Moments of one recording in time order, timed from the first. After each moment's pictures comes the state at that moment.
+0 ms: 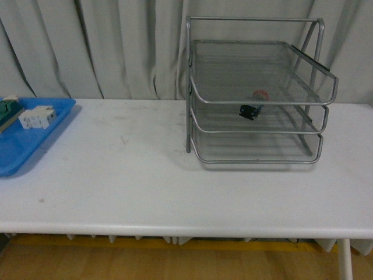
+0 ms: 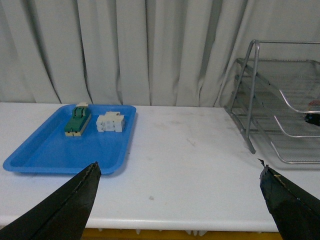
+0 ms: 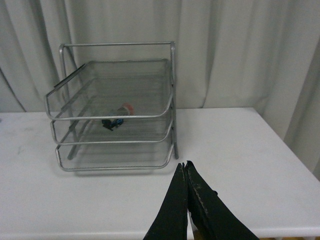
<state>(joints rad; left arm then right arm) 0.00 0.01 0.01 0.00 0.00 0.00 0.01 0.39 0.07 0.32 0.00 -0.01</state>
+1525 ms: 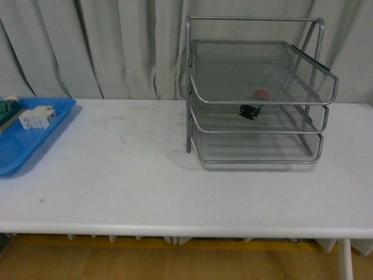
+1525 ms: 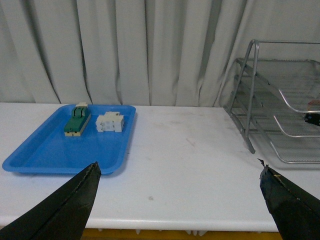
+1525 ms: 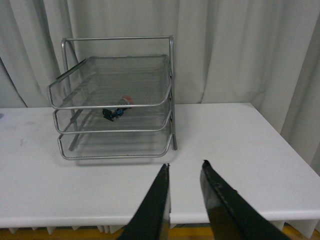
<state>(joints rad) 0.00 0.01 0.01 0.00 0.00 0.00 0.00 0.00 0.01 0.00 0.00 -0.01</state>
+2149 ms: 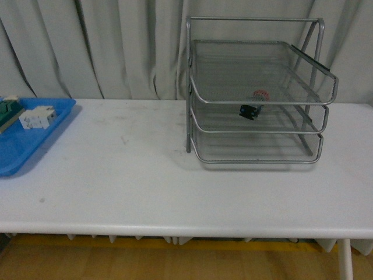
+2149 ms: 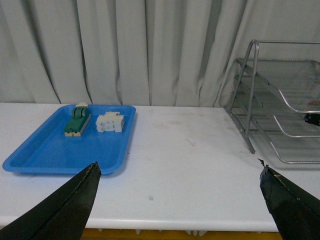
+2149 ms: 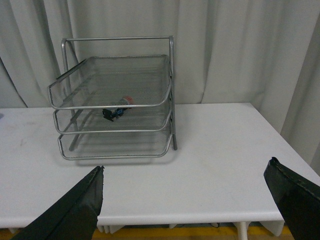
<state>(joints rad) 0.00 0.01 0.01 0.00 0.00 0.00 0.00 0.00 0.01 0.00 0.00 -0.01</state>
